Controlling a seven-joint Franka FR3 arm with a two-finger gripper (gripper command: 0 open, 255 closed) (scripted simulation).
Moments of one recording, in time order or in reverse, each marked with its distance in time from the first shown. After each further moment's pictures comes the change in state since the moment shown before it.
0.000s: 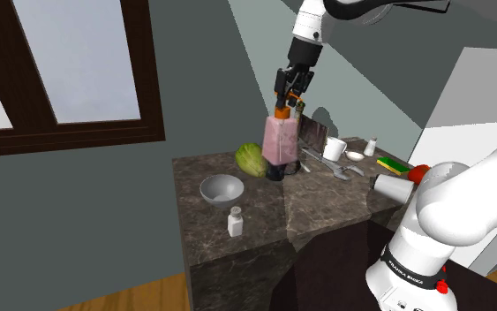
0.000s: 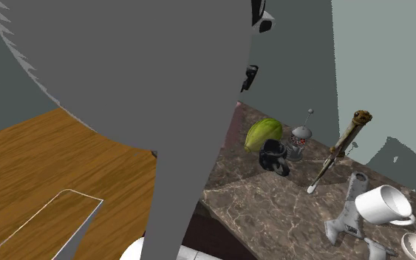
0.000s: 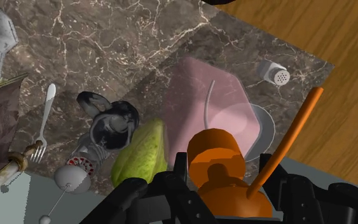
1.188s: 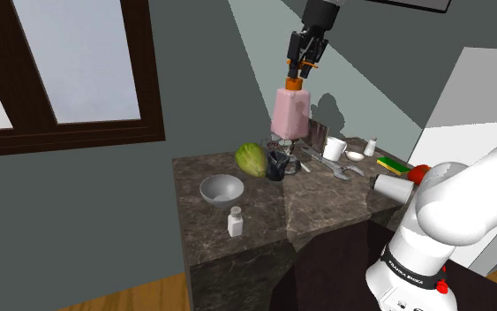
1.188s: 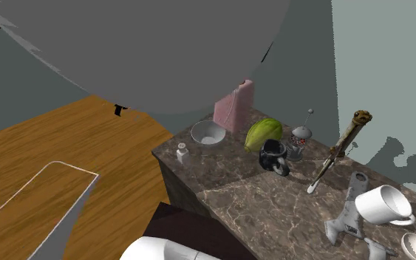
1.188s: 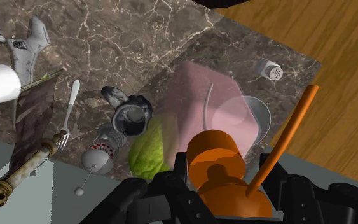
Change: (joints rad) arm -0.013 0.024 -0.039 0.229 -0.016 -0.207 -0.031
